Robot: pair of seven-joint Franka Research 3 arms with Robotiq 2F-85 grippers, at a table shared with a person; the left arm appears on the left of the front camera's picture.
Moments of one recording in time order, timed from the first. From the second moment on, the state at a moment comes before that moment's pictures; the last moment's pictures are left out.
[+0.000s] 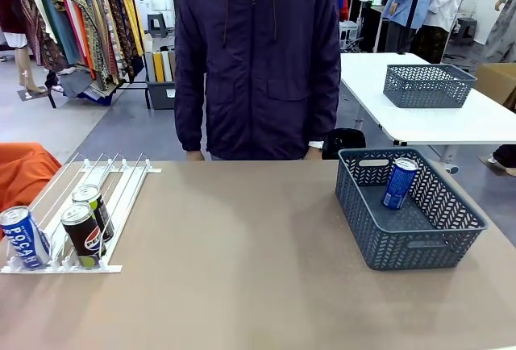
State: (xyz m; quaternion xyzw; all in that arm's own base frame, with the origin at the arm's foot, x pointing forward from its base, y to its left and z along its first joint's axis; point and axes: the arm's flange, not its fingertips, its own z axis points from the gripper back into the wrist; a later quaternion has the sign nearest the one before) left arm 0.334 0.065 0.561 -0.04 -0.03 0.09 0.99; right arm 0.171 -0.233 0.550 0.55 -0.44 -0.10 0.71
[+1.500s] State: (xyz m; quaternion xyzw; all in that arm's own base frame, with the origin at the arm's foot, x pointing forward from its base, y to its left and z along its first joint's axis) left arm 0.395 0.054 0.405 -0.02 0.02 0.10 0.99; right arm 0.171 -0.233 0.550 0.55 -0.44 -0.10 0.71
